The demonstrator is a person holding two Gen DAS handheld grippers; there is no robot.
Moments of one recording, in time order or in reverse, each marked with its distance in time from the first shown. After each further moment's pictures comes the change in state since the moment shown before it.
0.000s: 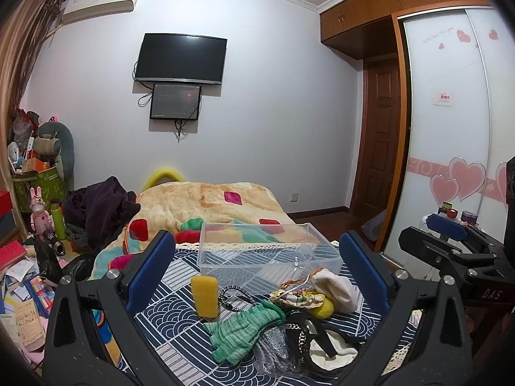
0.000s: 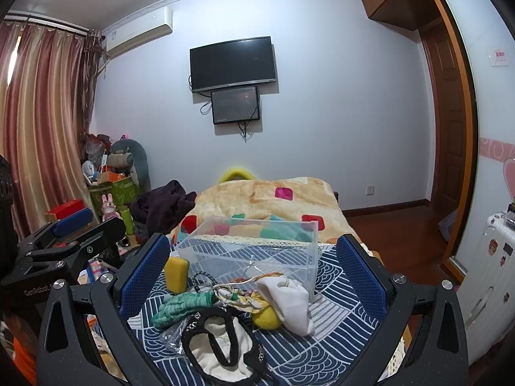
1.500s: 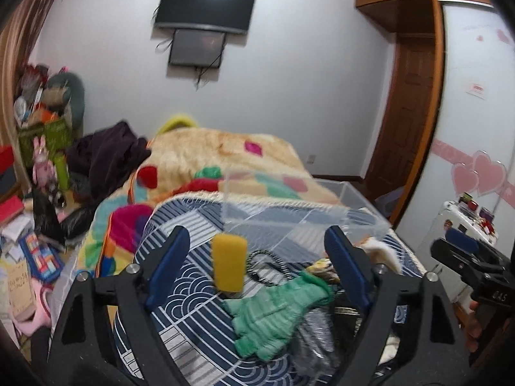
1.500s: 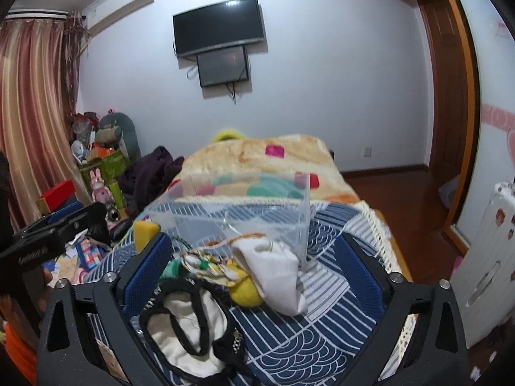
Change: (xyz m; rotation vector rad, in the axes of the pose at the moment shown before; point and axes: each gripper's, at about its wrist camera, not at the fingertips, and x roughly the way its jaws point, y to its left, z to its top) left arm 0.074 0.053 -0.044 -0.118 0.216 0.066; right arm 0.051 -0.032 -0.037 0.053 0.180 -0.010
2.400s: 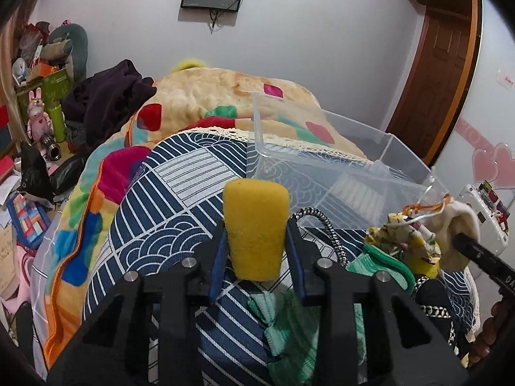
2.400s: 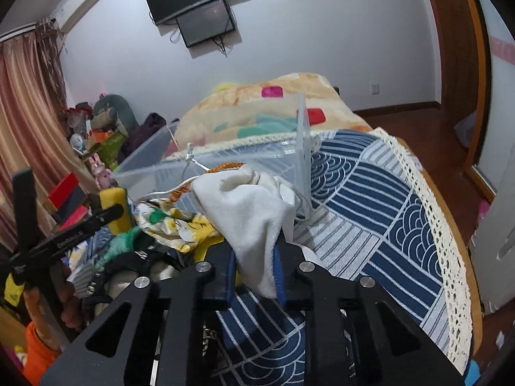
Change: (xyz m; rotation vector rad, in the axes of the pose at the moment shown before) left arm 0.086 0.031 -0.034 -0.065 0.220 0.028; right arm 0.043 -0.032 -0.030 0.144 0.193 0.084
